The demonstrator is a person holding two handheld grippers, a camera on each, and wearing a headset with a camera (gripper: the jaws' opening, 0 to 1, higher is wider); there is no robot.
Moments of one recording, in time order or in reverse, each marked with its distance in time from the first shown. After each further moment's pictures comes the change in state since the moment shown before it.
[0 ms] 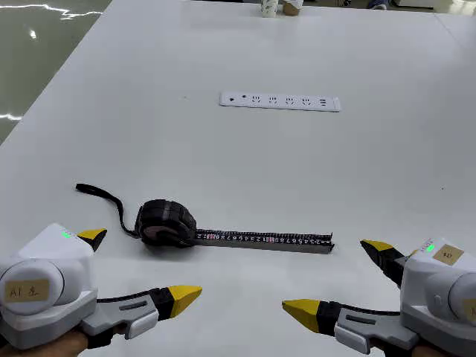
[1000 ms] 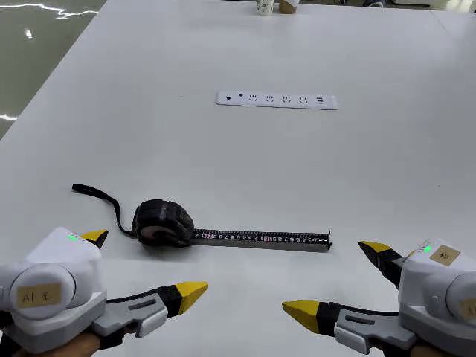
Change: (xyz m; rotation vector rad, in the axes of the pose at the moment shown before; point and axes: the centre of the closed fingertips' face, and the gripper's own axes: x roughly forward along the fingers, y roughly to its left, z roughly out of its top) left arm 0.007 -0.001 0.002 -0.021 -0.020 0.040; right arm 0.001 -0.008 -0.010 0.000 0.012 0.002
